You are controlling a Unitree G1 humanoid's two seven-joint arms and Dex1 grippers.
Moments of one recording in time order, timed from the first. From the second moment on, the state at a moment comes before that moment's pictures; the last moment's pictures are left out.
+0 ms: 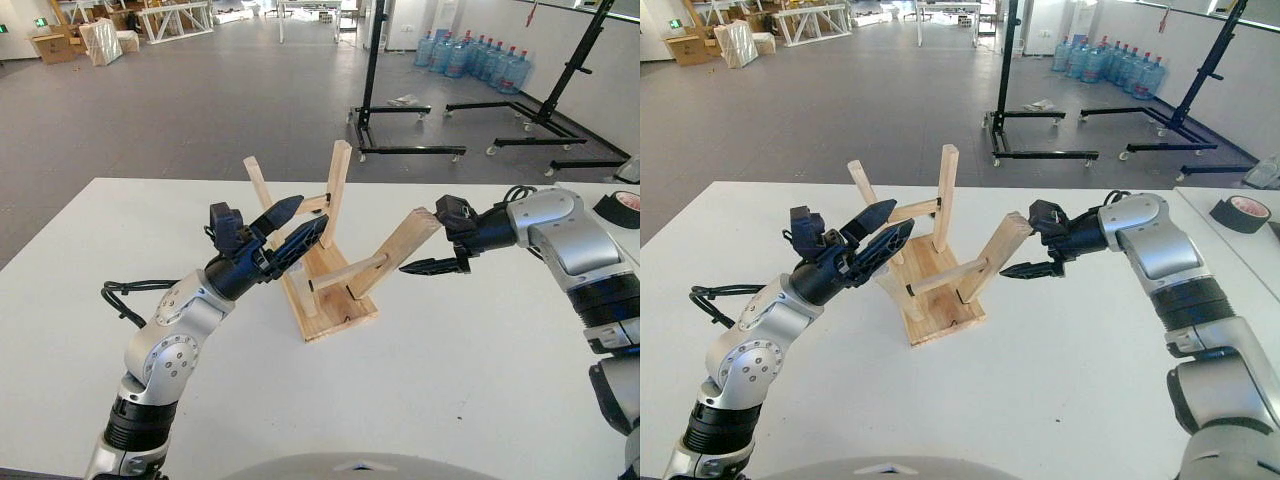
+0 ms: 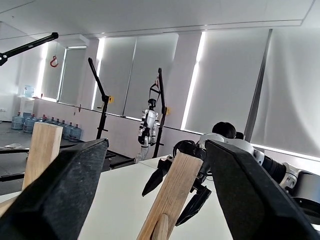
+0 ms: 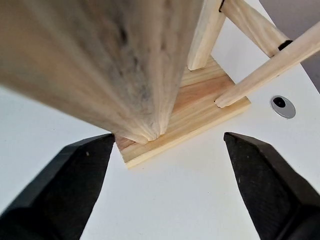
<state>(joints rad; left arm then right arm) -0.14 0.32 -0.10 -0.43 -0.86 0.33 -0.52 -0.65 -0.86 0.27 0.23 0.34 0.31 1.38</state>
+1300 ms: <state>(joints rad) -0.17 0.32 -0.10 -0.56 -0.81 0.48 -0.41 -0.50 -0.65 -0.02 -0.26 0.11 0.07 0.76</state>
